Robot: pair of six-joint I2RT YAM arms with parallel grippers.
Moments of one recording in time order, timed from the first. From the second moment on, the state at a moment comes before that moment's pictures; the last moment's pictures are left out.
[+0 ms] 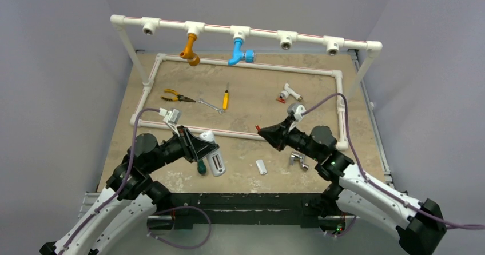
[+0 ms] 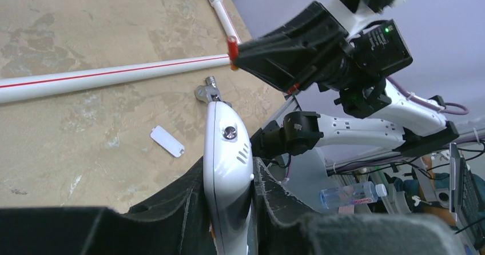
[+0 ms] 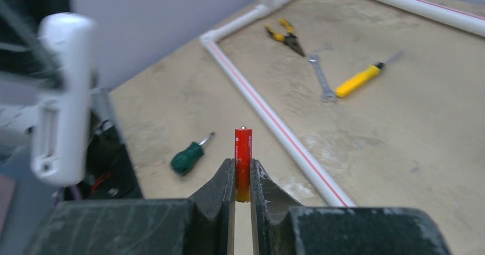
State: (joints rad) left arm -0.65 0.41 0.61 -0.34 0.32 -0.81; right arm 0.73 0.84 0.47 0.29 -0.17 0.31
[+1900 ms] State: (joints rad) left arm -0.65 0.29 0.44 0.23 0.59 -0.70; right arm 0.79 0.46 0.27 0.49 -0.57 0.22
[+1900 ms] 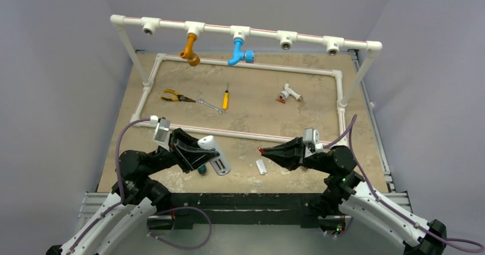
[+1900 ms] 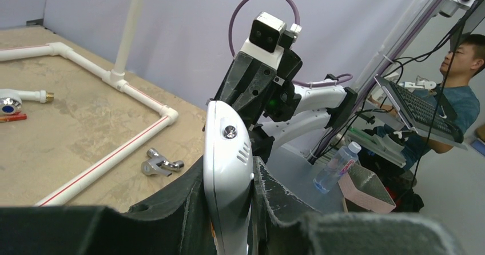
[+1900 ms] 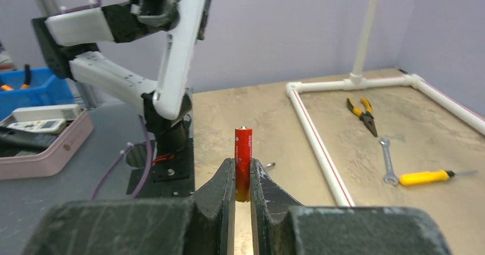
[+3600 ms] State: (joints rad) left arm -0.65 0.25 0.64 -0.17 0.68 -0.35; right arm 0.79 0.34 0.27 0.27 -0.40 0.10
